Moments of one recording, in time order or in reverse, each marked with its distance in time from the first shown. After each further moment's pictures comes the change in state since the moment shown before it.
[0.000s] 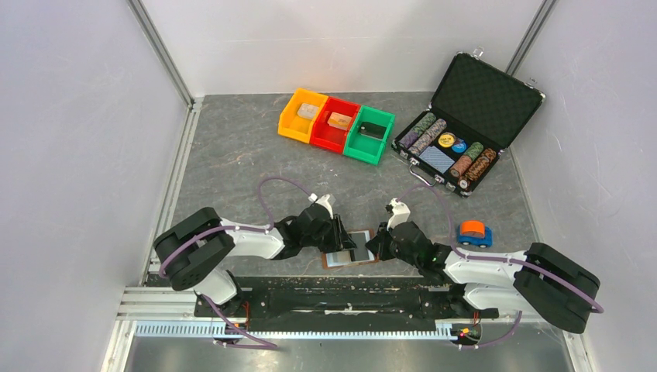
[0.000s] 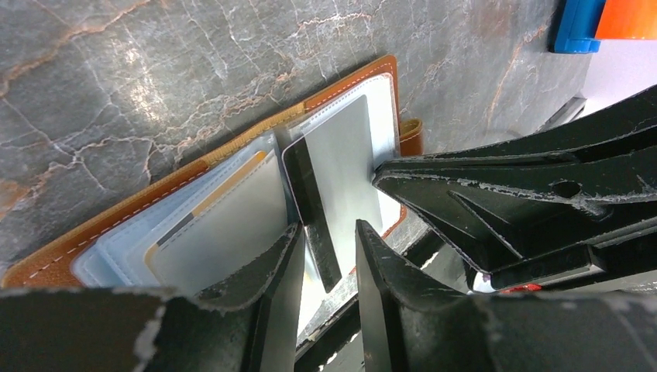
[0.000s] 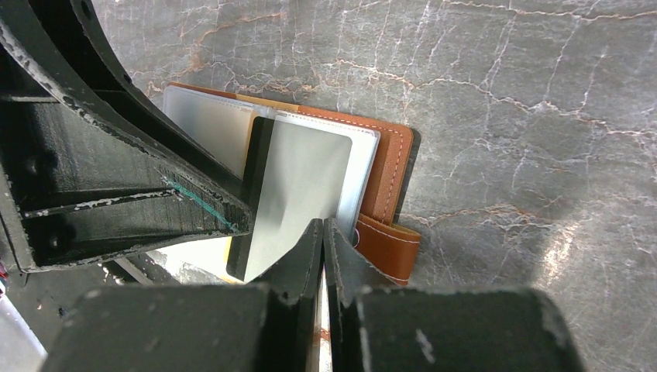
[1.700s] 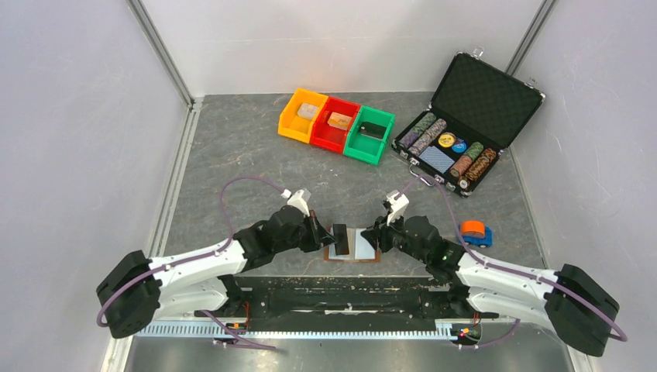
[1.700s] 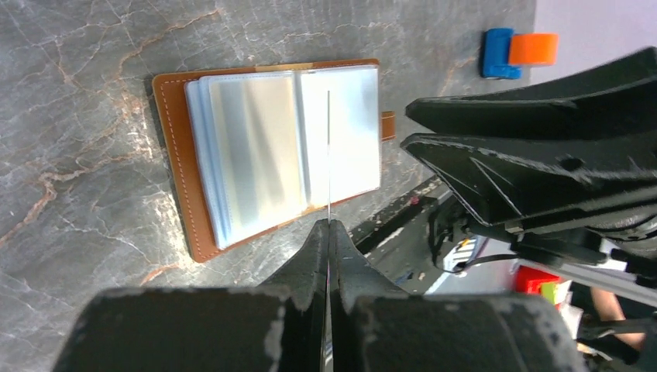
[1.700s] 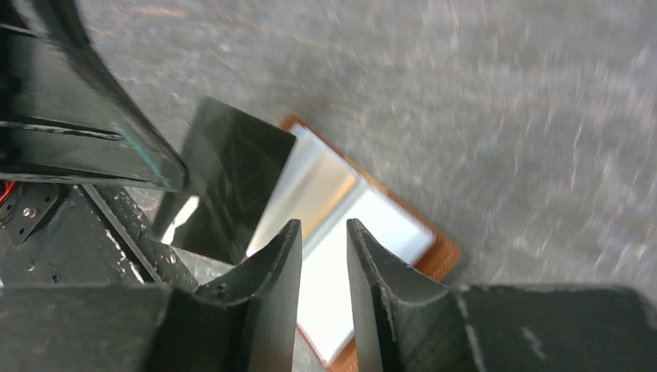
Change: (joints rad) left arm 0.018 -0.465 -0.081 -0.286 -0.112 0.014; right arm -0.032 -0.190 0.040 -0.061 -0.072 -0.277
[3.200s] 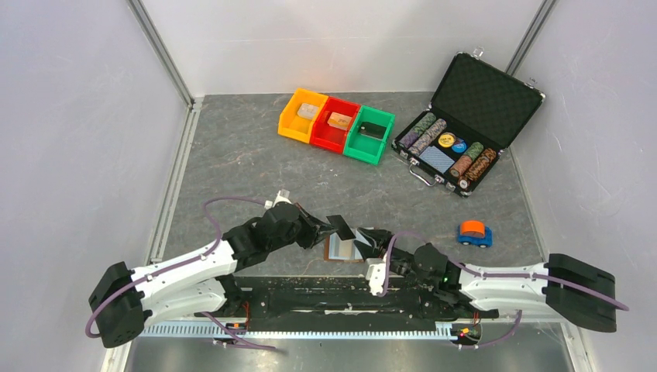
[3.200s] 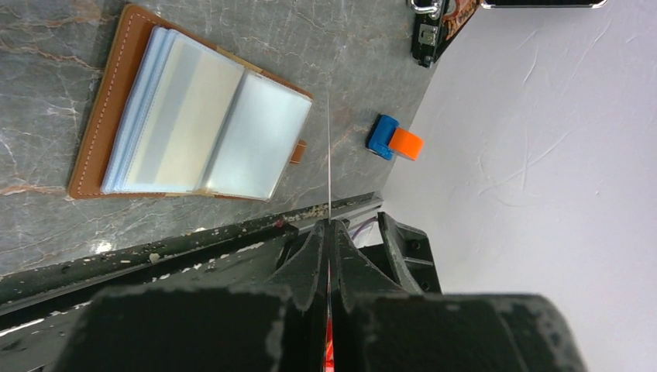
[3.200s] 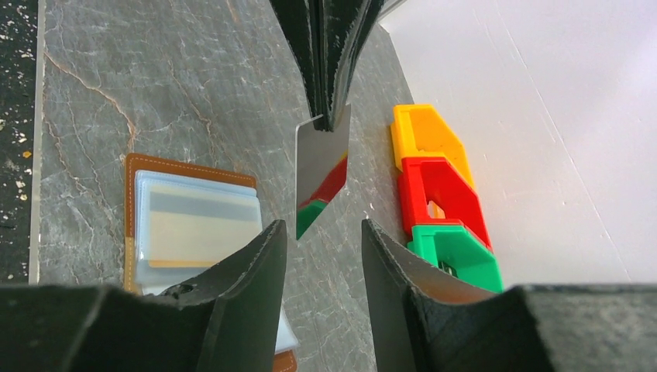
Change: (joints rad) left arm 0.001 -0.126 0.079 -0.184 -0.096 -0.586; right arm 0.295 -0.037 -0.183 0.512 0.006 -1.292
